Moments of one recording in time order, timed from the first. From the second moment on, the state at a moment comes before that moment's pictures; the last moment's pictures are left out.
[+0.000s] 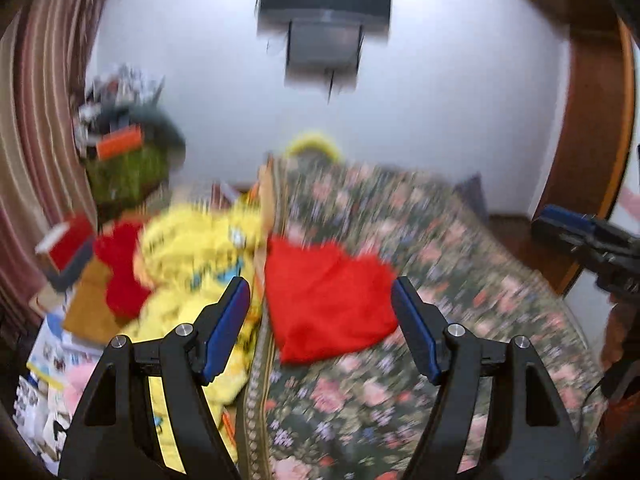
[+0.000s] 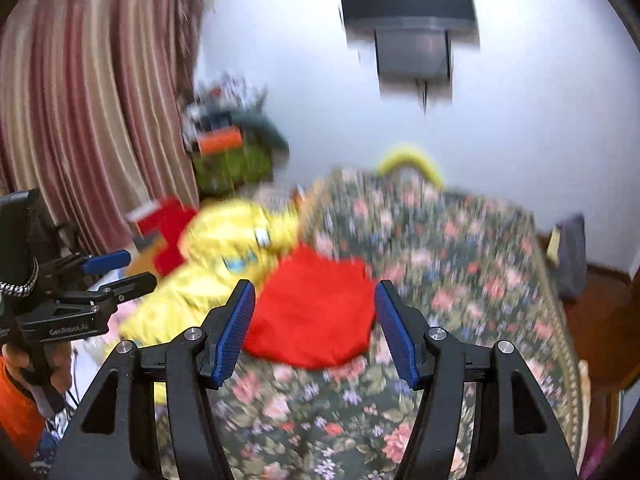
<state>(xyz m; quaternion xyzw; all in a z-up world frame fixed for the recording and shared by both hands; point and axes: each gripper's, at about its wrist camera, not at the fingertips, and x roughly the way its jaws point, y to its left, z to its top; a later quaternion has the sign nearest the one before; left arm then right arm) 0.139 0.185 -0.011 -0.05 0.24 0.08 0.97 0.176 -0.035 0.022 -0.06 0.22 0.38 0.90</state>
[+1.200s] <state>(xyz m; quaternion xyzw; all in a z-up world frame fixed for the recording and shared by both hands) 0.005 0.111 0.032 -0.01 0.07 0.11 0.99 0.066 -0.071 0.056 -0.02 0.06 0.34 0.94</state>
